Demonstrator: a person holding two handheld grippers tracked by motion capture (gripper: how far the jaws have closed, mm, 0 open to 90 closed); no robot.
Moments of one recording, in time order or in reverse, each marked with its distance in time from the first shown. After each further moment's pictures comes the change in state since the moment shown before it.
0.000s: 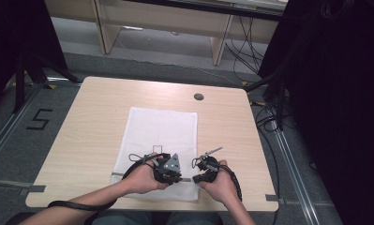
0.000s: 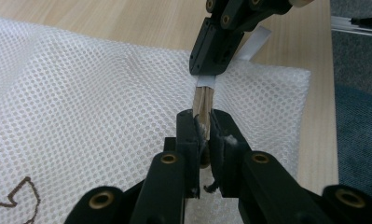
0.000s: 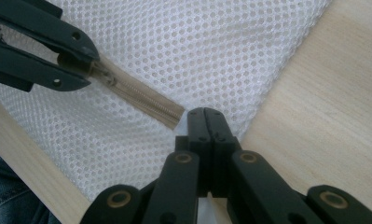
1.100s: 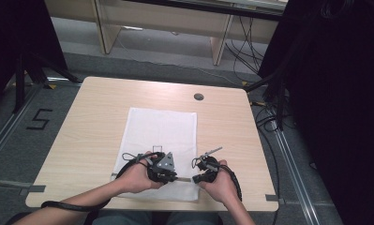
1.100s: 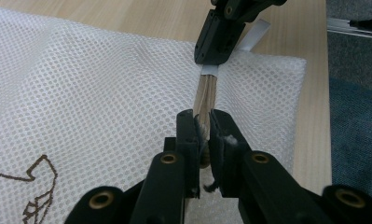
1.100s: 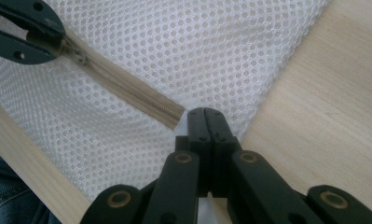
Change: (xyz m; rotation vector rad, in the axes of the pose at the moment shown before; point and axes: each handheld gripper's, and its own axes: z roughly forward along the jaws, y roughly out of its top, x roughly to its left) left arm 0.004 -0.008 -0.014 -0.006 0.004 -0.008; right arm 0.000 0.000 0.000 0.002 0.001 0.001
